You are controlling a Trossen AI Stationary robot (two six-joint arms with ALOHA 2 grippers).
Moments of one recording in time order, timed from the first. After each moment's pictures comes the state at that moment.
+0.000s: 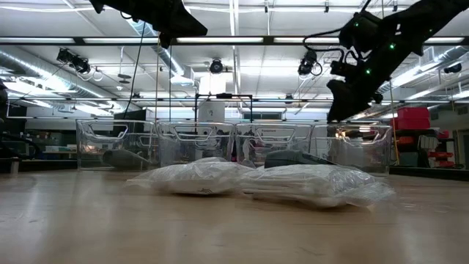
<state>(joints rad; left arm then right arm) 0.27 1.08 0.87 -0.03 0.01 -0.04 -0.49 1.06 0.60 -0.30 0.36 0.16</state>
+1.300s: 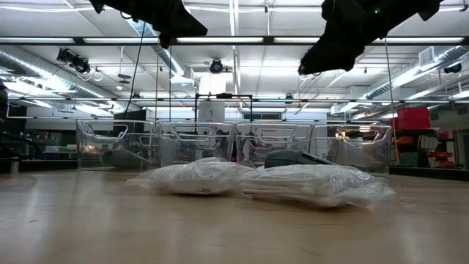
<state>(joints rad) 0.27 1.08 0.87 -0.03 0.01 -0.05 0.00 1.06 0.73 -0.19 0.28 0.18</state>
